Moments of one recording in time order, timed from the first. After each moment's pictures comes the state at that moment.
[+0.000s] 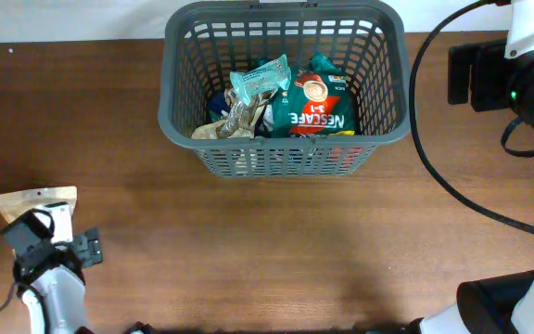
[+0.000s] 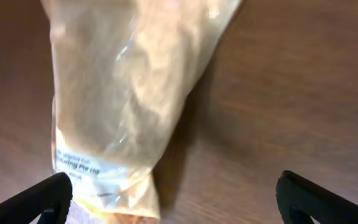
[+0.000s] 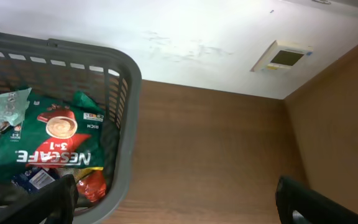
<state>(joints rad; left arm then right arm) 0.74 1.25 0.53 -0.29 -0.10 0.50 0.14 1.71 2.71 -1.63 0.24 -0.10</state>
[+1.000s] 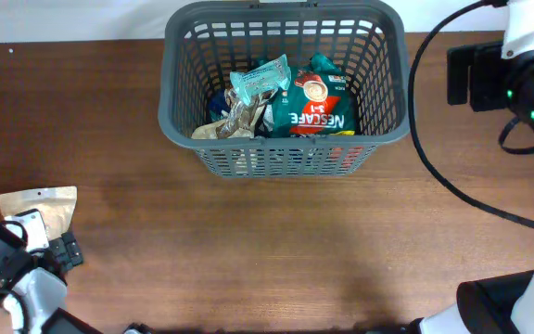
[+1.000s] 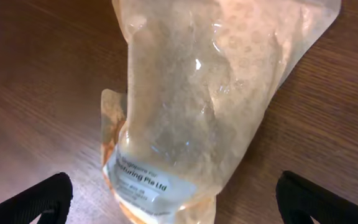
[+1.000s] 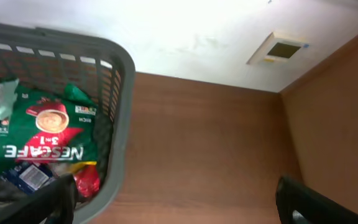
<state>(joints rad) 0.89 1.34 0.56 -0.19 -0.03 0.50 0.14 1.71 2.68 -1.63 0.27 -0.10</state>
